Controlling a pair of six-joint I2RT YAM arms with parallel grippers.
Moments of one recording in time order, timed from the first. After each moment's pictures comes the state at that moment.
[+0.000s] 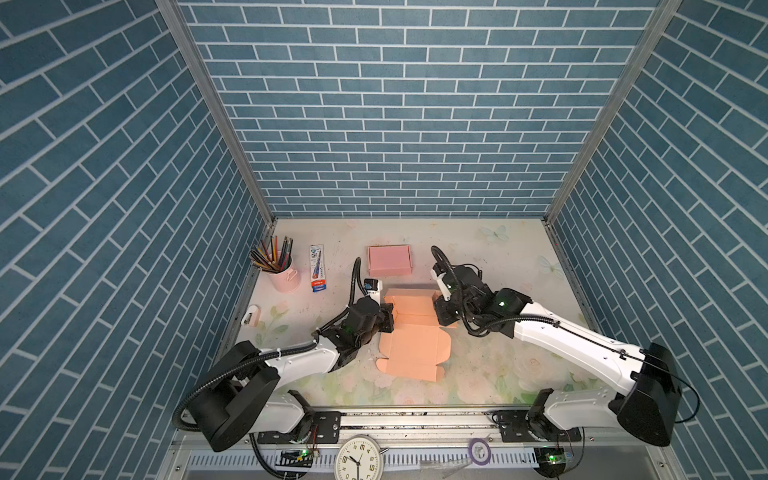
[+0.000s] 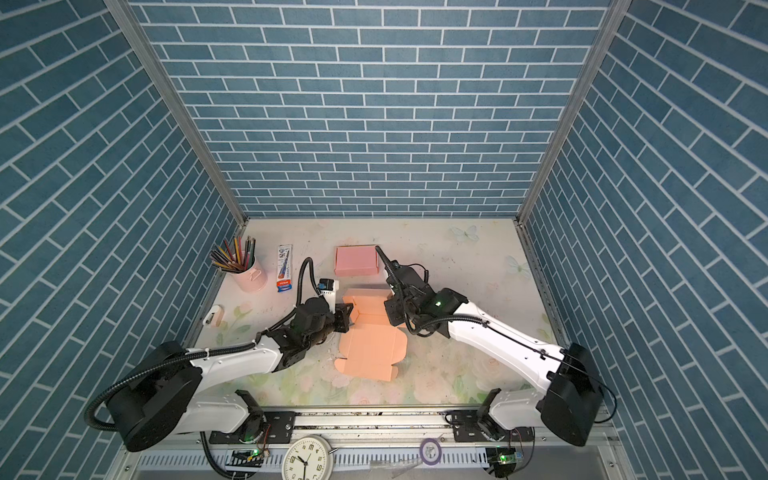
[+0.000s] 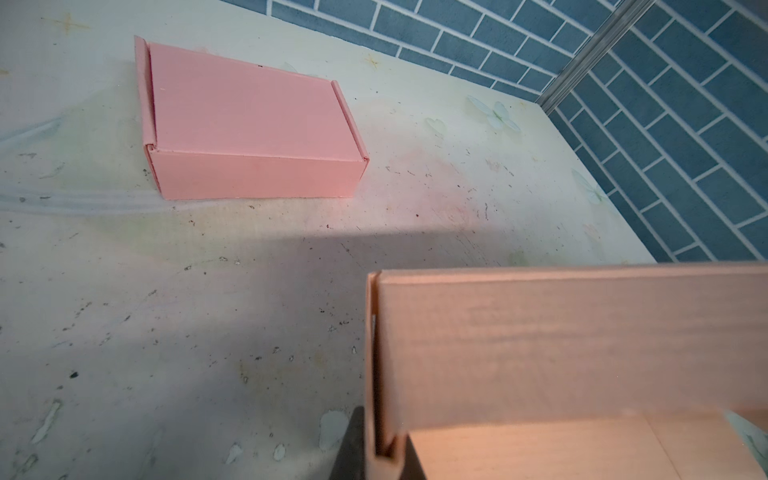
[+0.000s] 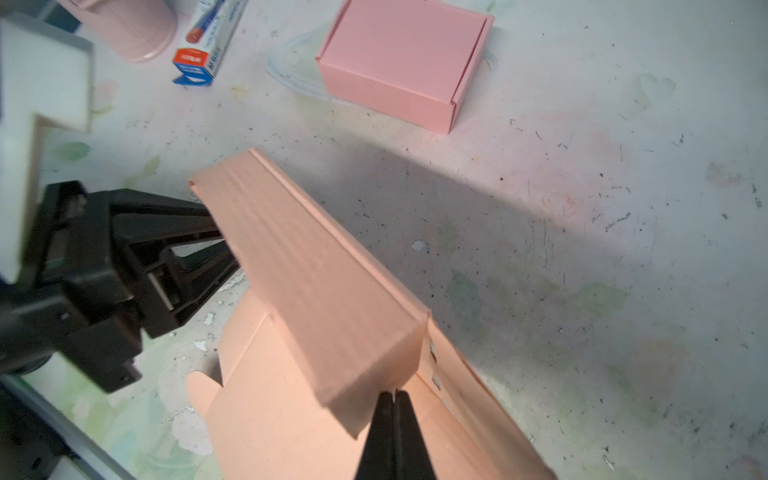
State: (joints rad) left arm -0.72 1.33 0.45 0.39 -0.11 -0.57; right arm 0.91 1.30 1.05 -0.59 0.12 0.31
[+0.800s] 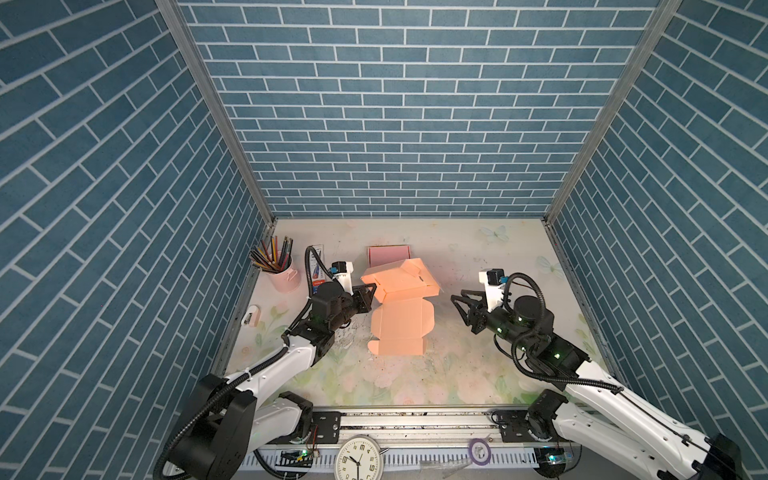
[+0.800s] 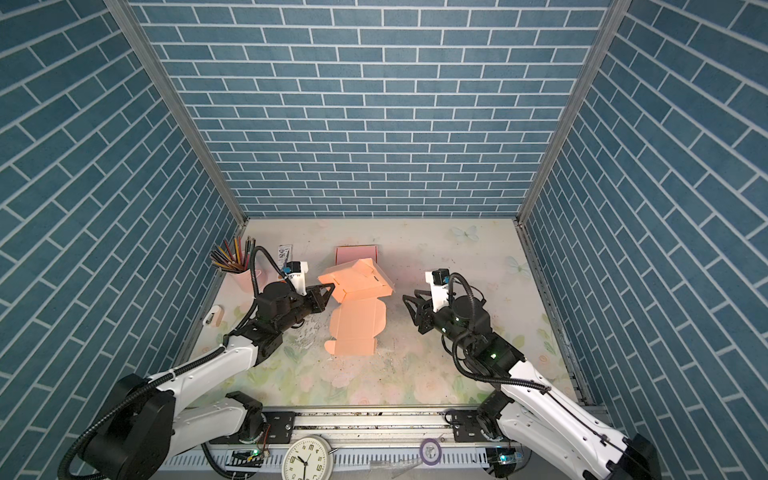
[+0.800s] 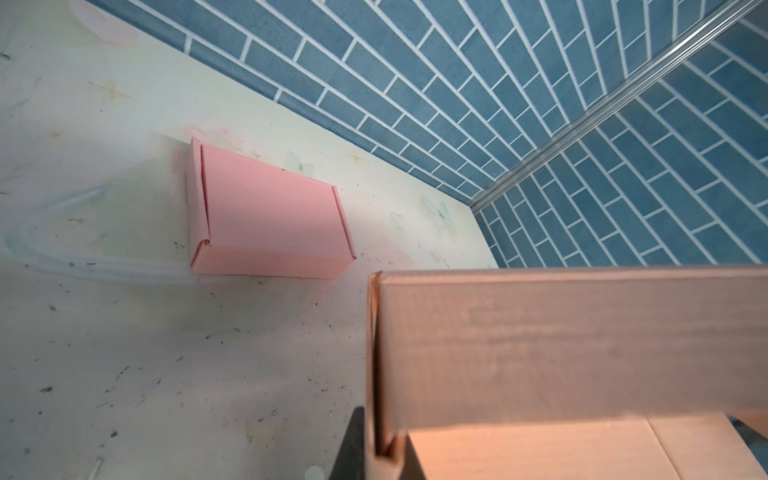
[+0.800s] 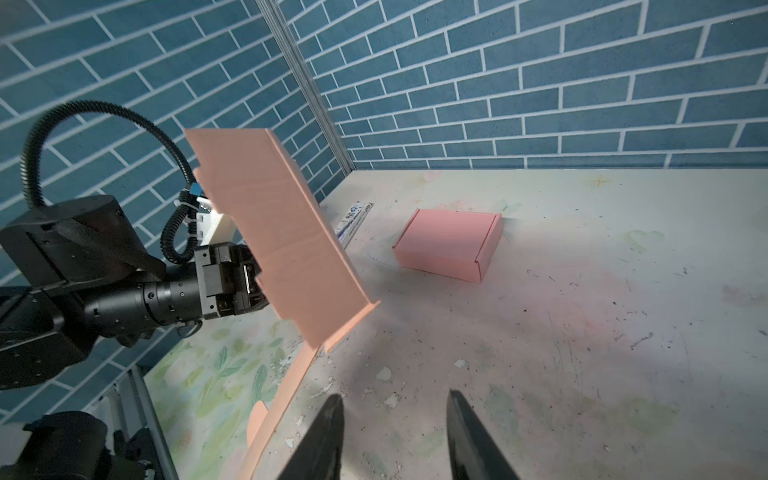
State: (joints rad) left arm -0.41 1.15 0.45 0.39 0.24 -0.70; right arm 0.73 0.75 0.53 0.02 -0.12 0.38
